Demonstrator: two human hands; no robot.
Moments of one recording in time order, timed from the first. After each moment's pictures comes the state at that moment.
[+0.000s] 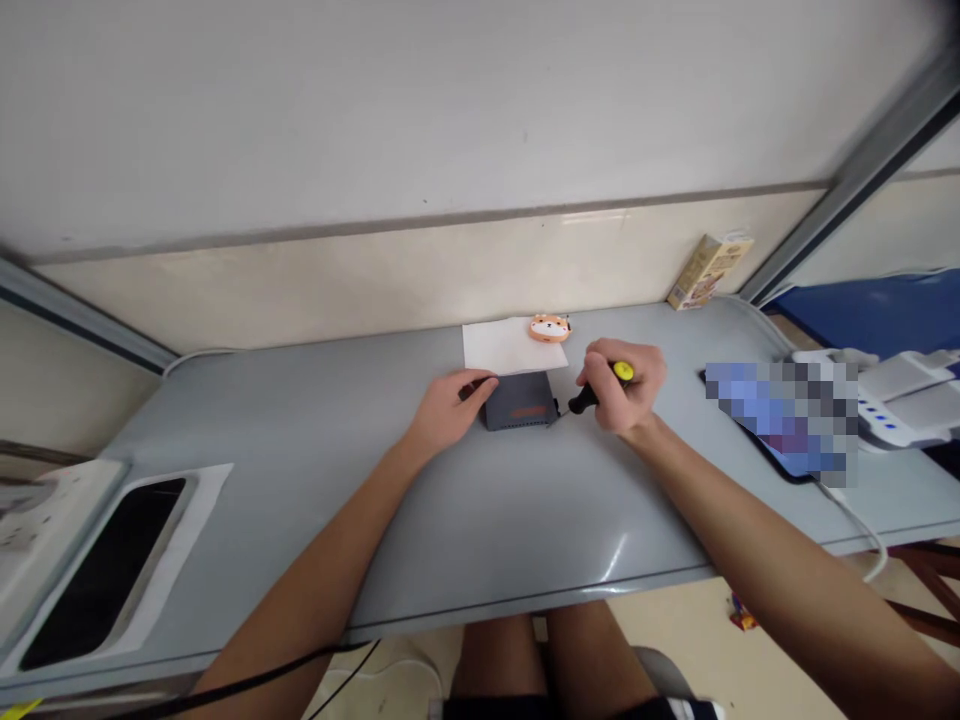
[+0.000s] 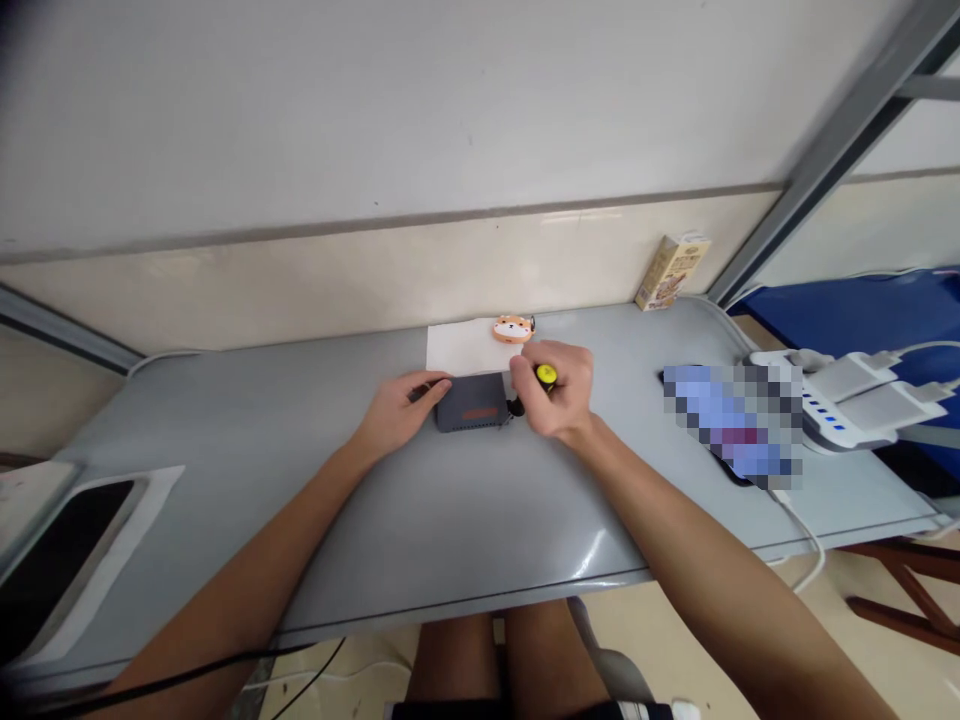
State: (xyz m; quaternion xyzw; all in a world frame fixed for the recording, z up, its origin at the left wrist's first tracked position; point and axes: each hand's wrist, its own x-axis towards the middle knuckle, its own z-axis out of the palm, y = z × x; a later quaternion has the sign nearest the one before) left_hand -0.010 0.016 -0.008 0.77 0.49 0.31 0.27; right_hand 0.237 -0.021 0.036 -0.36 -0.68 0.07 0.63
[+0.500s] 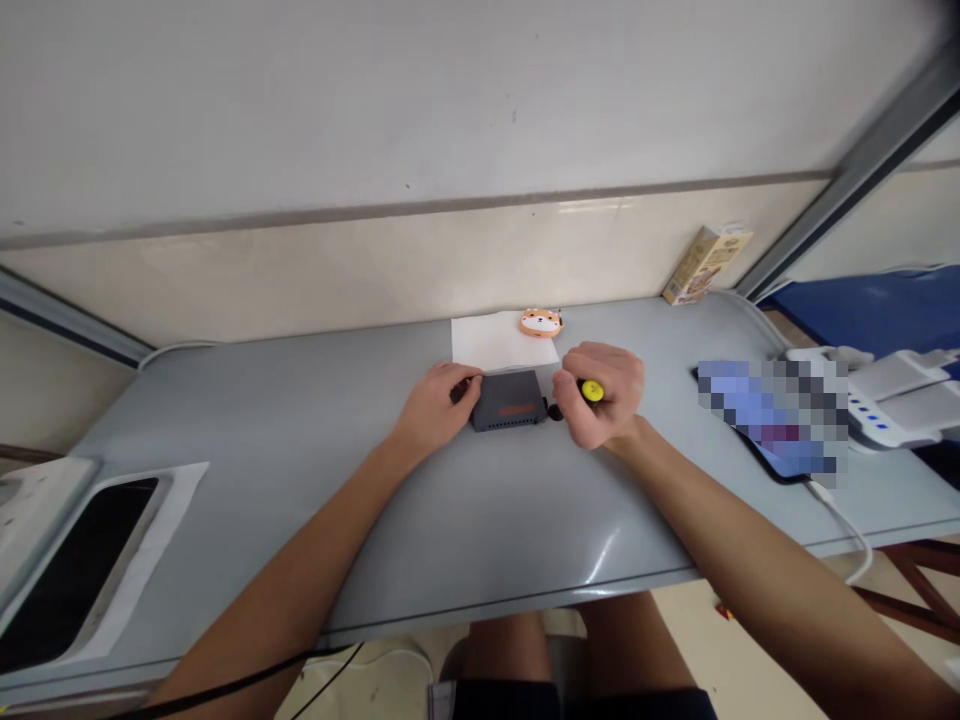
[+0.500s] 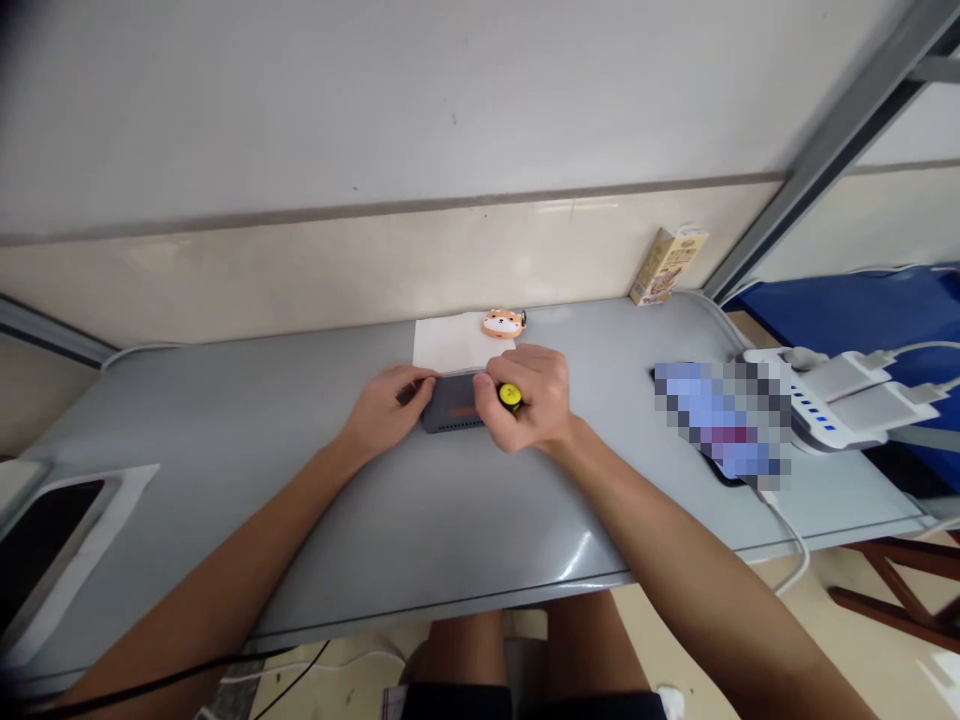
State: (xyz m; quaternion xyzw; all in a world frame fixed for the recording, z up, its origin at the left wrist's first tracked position) left_hand -0.003 0.017 -0.011 0.81 0.47 0.32 0.15; right_hand 0.227 -0.023 0.041 -0.29 -0.74 -0.04 0.61
